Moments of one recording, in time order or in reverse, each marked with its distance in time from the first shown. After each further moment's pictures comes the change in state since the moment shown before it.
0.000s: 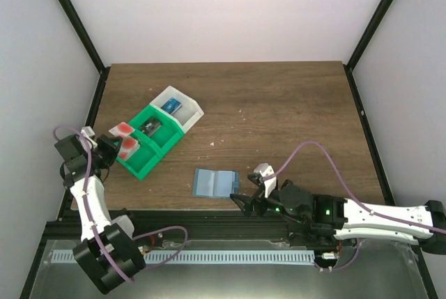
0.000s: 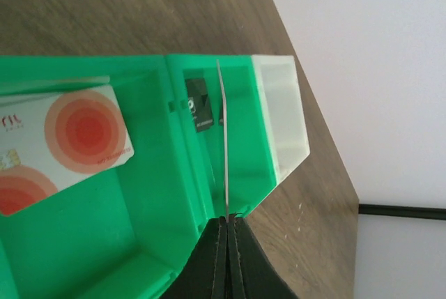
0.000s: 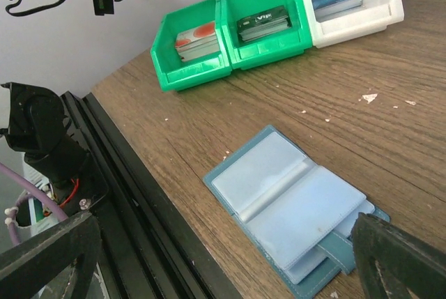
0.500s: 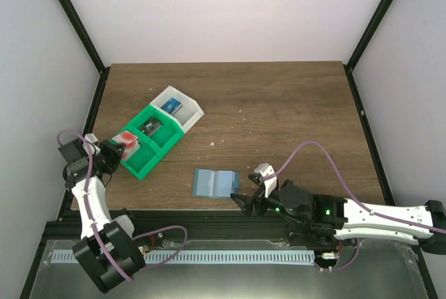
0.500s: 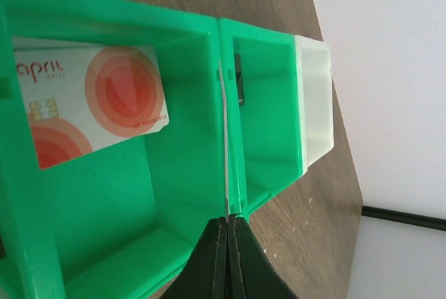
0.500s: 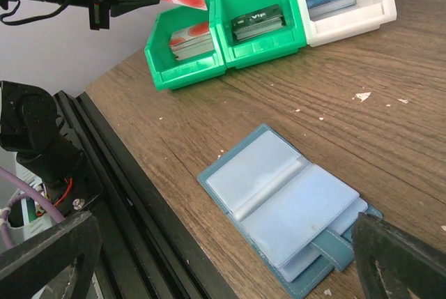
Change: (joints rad) left arm 0.010 0.027 -0.045 -0.044 -0.007 -0.019; right arm 0.000 0.002 0.000 -0.013 0.011 0.000
